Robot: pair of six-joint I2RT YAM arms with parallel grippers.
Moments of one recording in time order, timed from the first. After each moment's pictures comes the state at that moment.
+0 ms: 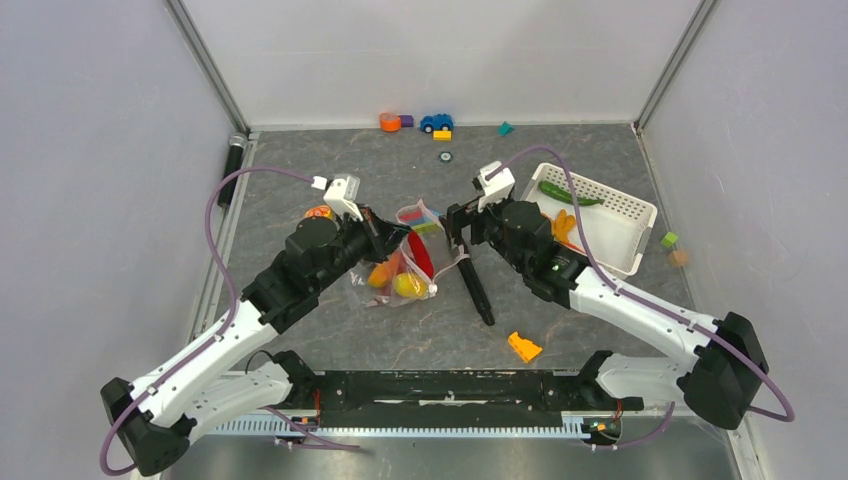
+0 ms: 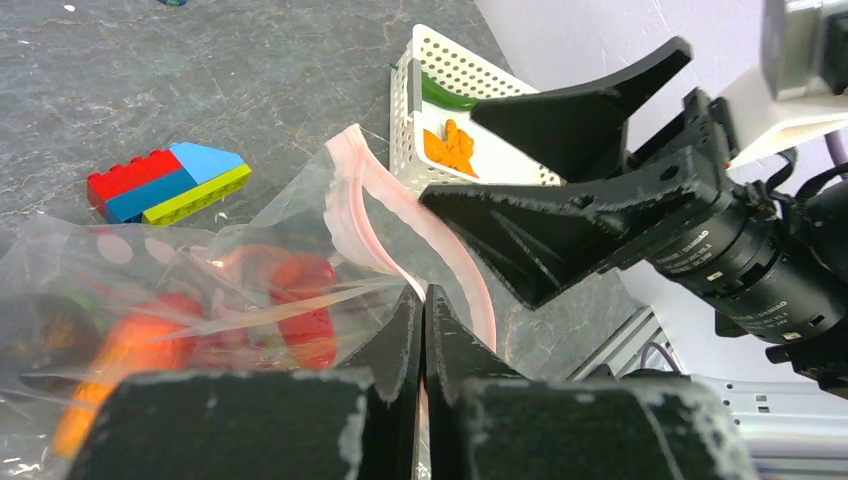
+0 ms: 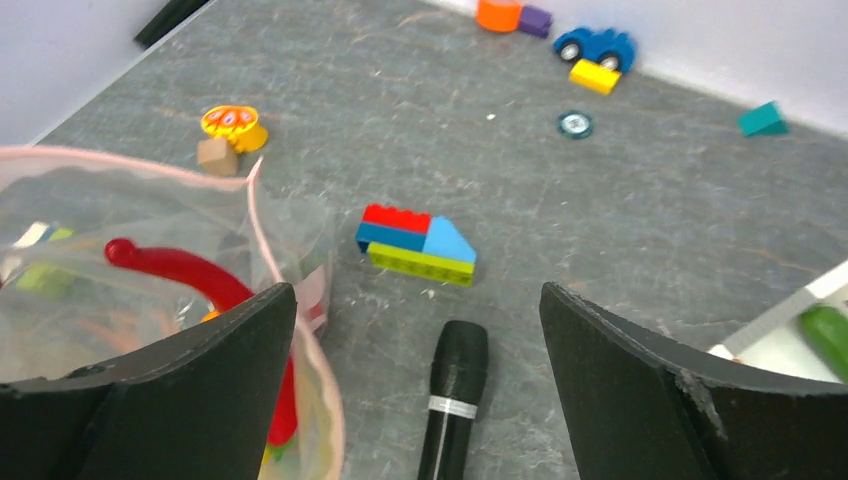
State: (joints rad) left arm -0.76 0.85 0.84 -0.16 -0.08 -0.63; right arm 0.83 1.19 0.86 0.17 0.27 0.08
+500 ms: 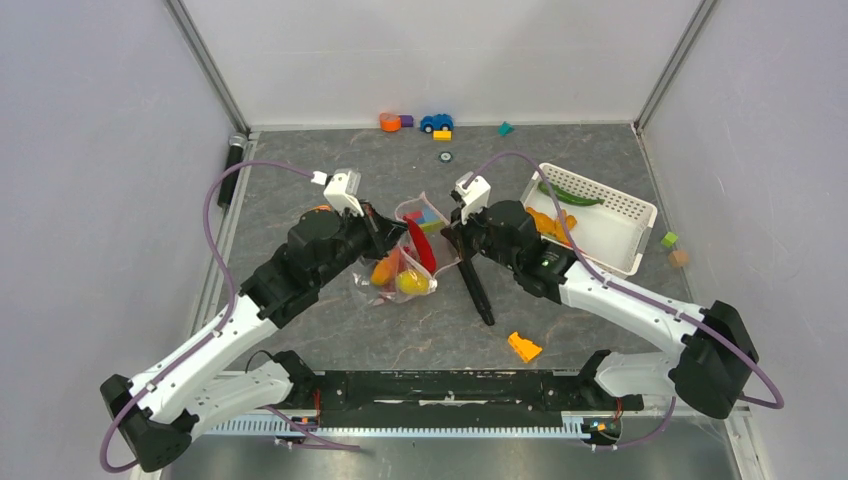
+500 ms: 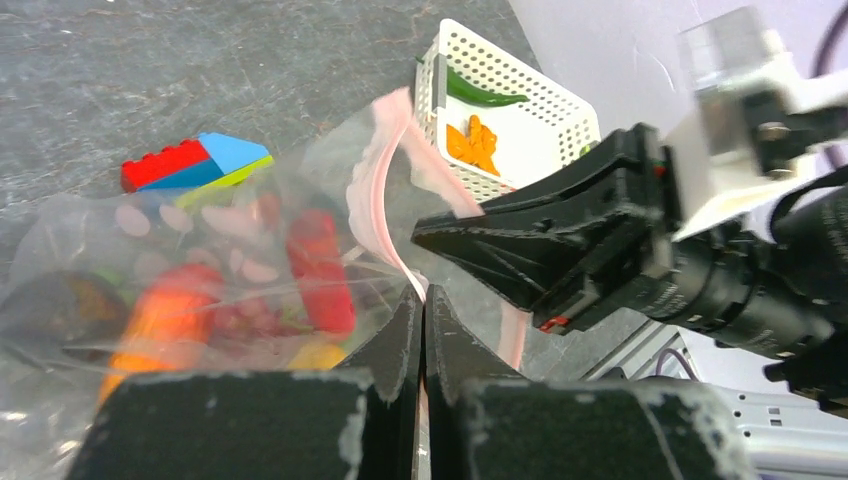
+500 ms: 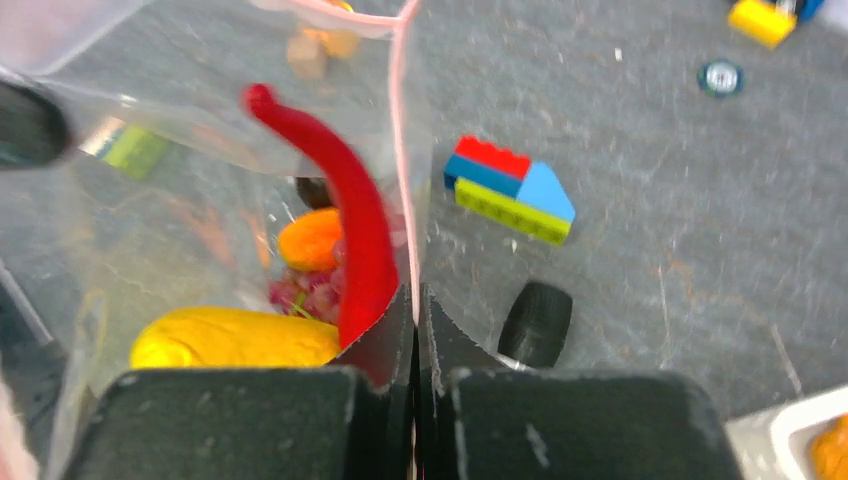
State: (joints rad) left arm -0.76 0.88 0.88 -0.22 -0.11 -0.63; right arm 0.82 1.26 0.87 0.06 0.04 0.12
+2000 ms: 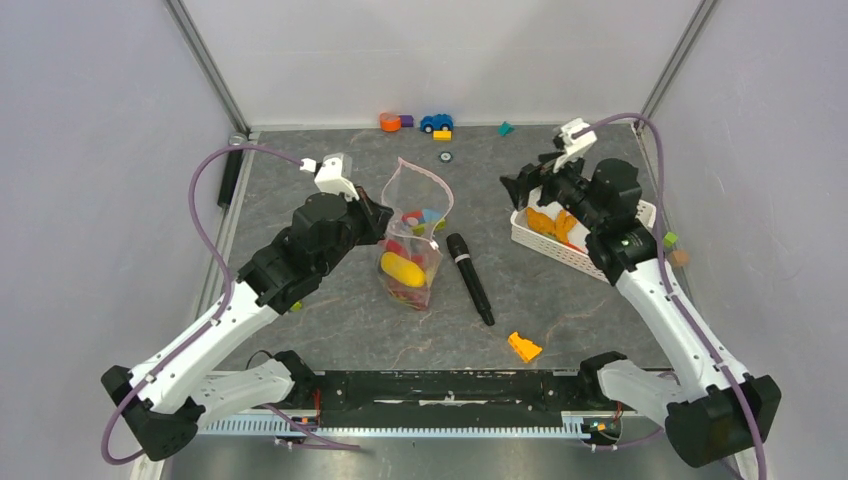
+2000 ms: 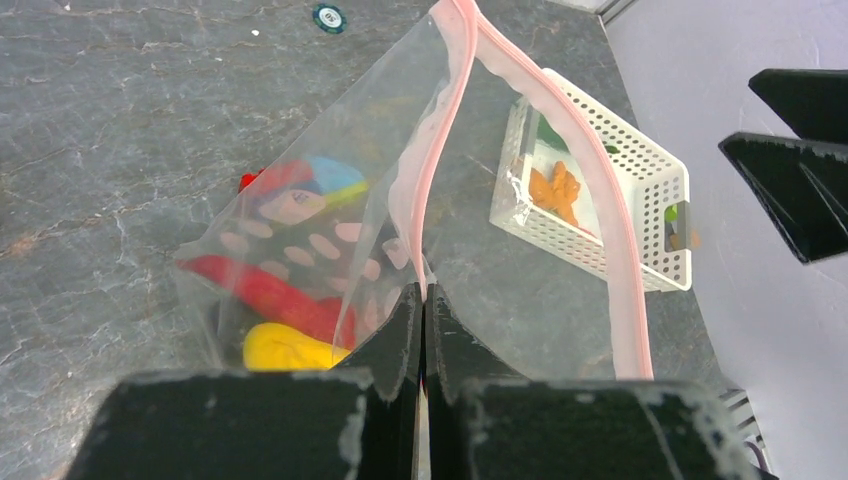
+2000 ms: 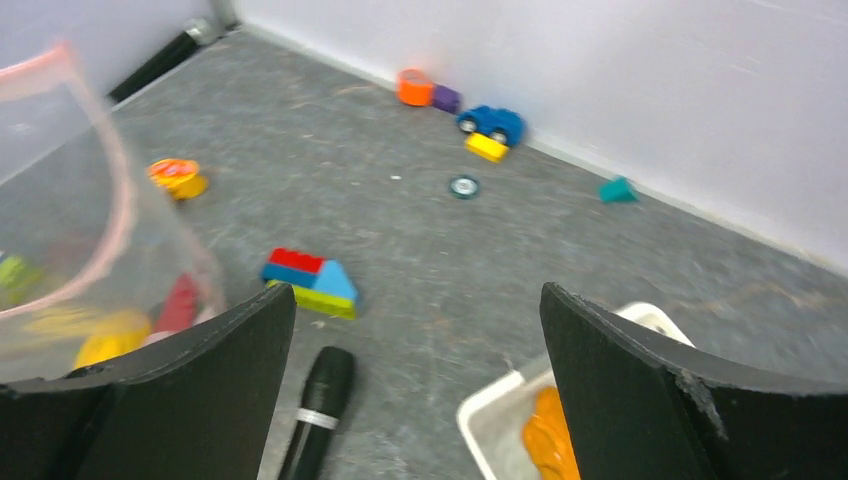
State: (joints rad) left arm -0.76 0.96 1.07 -0.44 -0.32 -0.63; right arm 0.35 1.05 0.99 -0.02 -0.27 -0.03
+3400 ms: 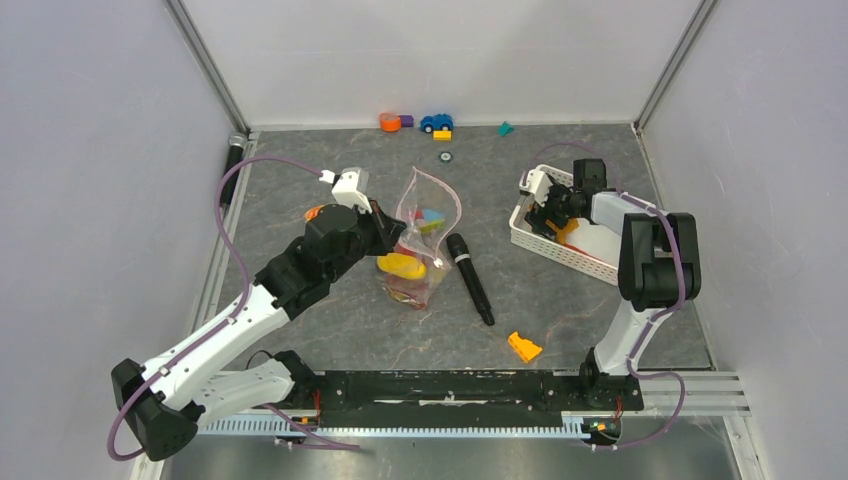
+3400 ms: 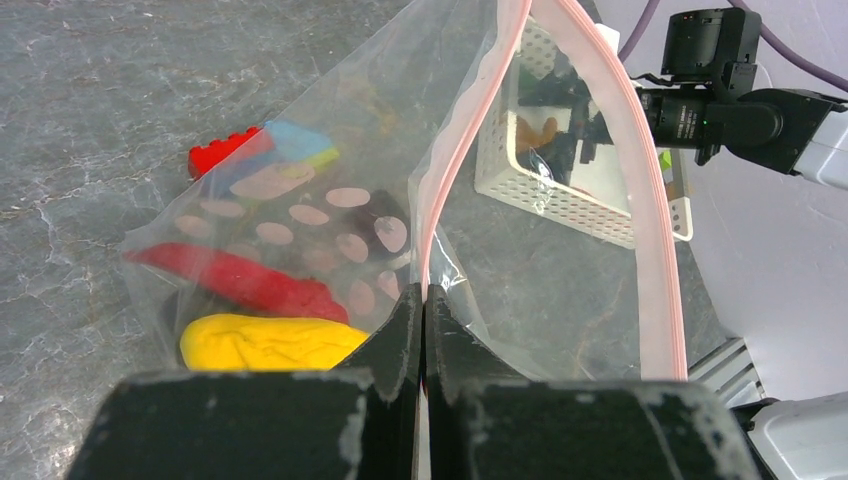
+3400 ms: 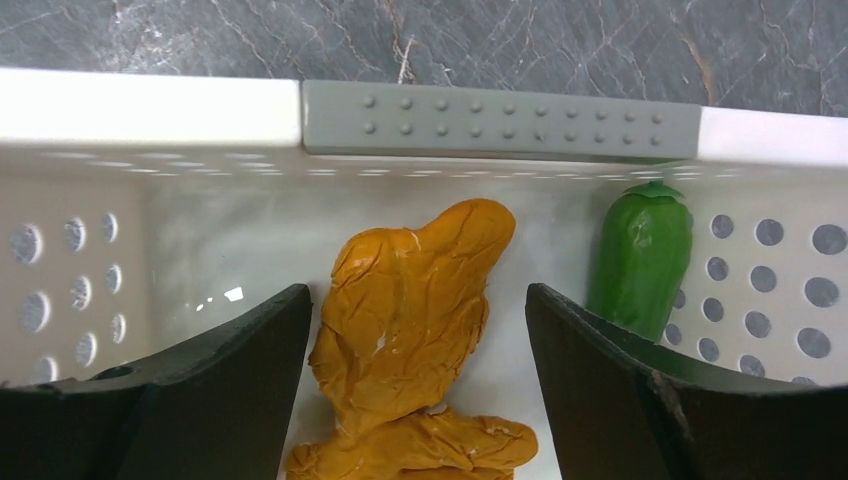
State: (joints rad) left arm -0.76 0.97 0.91 -0.27 -0.21 -0.61; right arm -0.01 1.84 1.11 -0.27 -0.54 -1.05
